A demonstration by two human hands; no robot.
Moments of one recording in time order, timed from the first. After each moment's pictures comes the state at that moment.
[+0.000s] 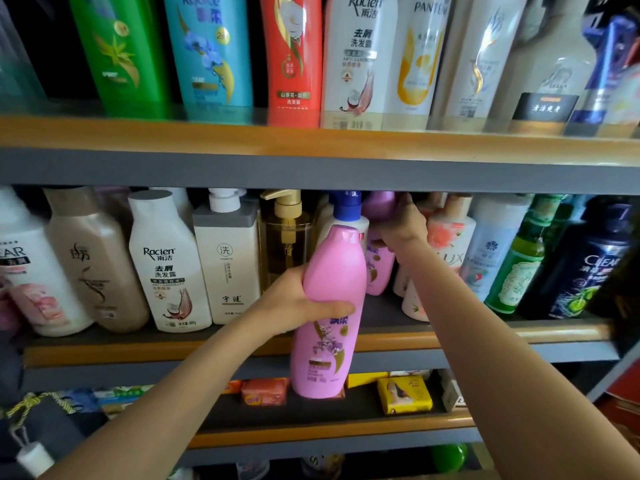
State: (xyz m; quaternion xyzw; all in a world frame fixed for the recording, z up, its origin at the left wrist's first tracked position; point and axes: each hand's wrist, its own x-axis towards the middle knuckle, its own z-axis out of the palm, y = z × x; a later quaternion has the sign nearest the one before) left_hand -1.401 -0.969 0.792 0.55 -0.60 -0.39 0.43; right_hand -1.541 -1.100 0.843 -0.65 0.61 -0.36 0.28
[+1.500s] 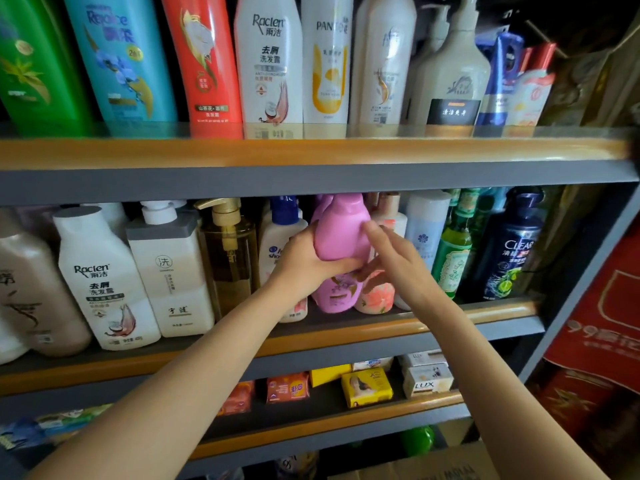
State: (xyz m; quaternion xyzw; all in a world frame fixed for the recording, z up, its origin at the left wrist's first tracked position) left_hand -1.488 -1.007 0.831 0.56 -0.62 -0.26 0.49; right_hand -1.632 -1.023 0.831 -0.69 0.39 -0.44 0.42
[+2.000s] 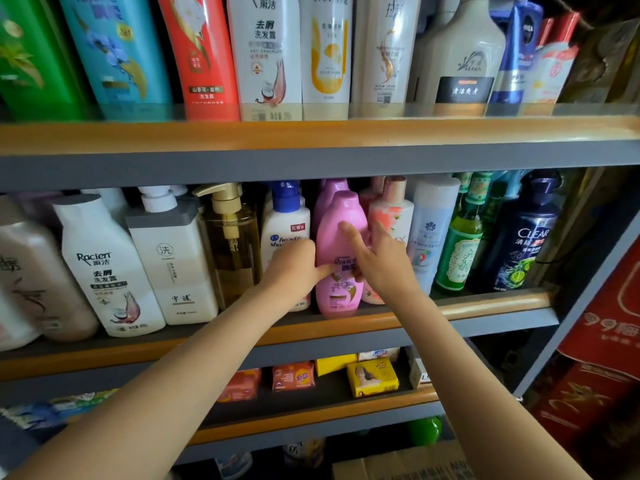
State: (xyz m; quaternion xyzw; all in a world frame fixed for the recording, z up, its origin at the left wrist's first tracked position) left_hand -1.476 -1.020 0.807 0.70 -0.66 -0.09 0.26; right_hand -1.605 -1.050 0.803 -0.72 0.50 -0.42 0.22
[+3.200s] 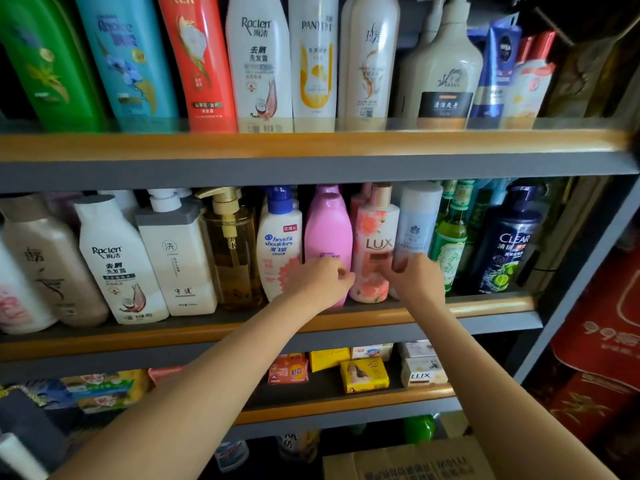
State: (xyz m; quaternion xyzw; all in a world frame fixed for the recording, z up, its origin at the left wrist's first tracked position) left_hand -1.518 -1.014 0.796 0.70 -0.68 -0.08 0.19; right_hand -1.669 -1.064 0.779 -0.66 0.66 -0.32 0.16
